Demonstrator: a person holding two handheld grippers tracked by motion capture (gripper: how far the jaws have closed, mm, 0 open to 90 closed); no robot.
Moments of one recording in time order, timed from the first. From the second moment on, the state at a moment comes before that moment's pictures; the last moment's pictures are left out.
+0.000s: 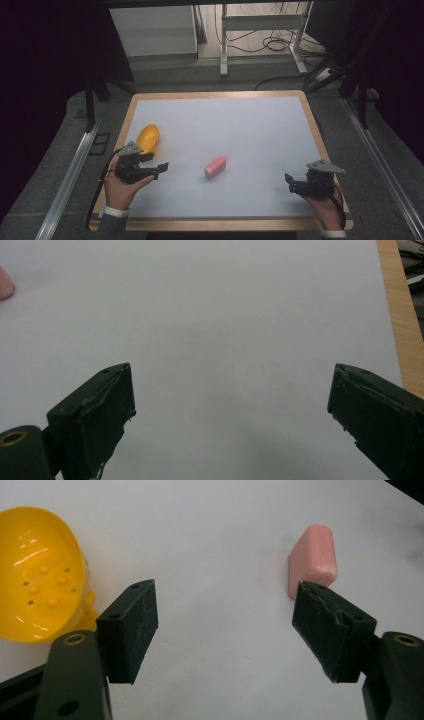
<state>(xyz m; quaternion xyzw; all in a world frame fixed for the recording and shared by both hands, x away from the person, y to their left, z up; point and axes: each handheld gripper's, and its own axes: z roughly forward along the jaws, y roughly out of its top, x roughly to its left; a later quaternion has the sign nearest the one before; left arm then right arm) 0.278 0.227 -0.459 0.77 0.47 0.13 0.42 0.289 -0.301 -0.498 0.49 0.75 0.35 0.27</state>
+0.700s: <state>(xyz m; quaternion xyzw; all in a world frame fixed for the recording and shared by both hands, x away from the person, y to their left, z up) 0.290 0.206 -0.446 0.78 0.44 0.13 0.43 0.290 -0.303 -0.500 0.49 0.75 0.35 0.26</state>
